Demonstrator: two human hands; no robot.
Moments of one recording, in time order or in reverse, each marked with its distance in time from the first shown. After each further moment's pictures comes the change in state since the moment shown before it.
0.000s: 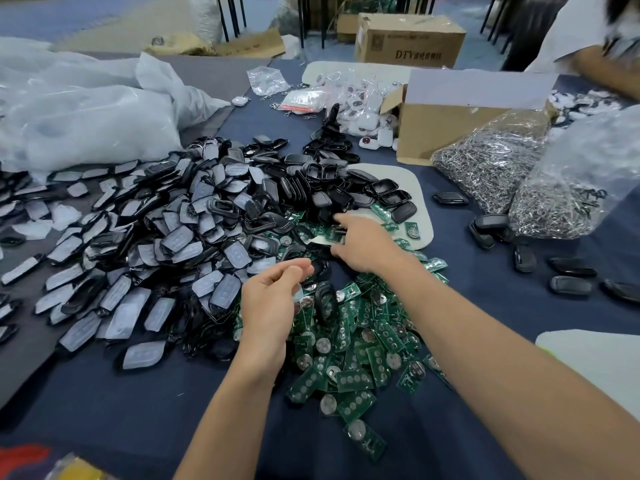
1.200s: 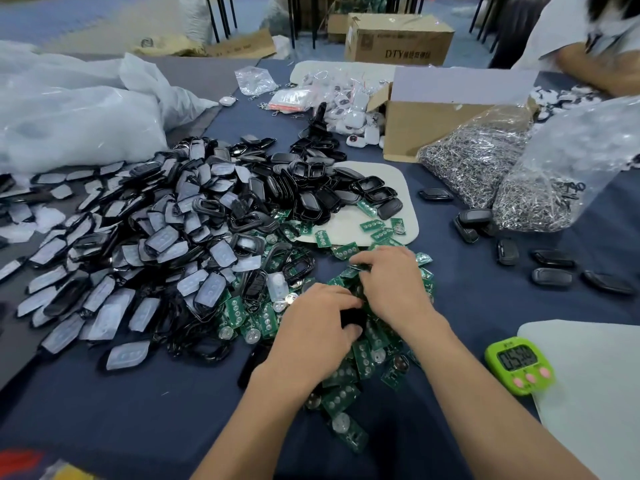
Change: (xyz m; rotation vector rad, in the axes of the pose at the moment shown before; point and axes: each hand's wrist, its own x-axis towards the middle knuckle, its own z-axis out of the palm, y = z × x) left_hand -0.025 -0.023 0.036 1.079 -0.434 0.552; right_hand -0.084 0.041 0.019 0.061 0.259 0.032
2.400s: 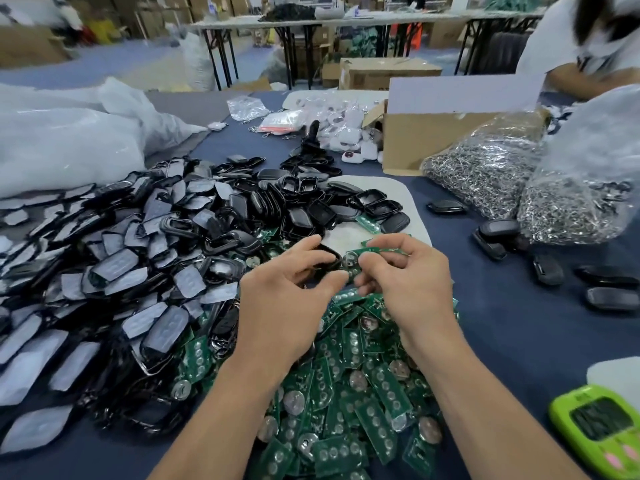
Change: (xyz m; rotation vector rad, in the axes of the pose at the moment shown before) left_hand 0.063 -0.030 0.005 -0.517 0.522 -0.043; right_hand 0.023 0.007 0.015 1.193 0.296 0.123
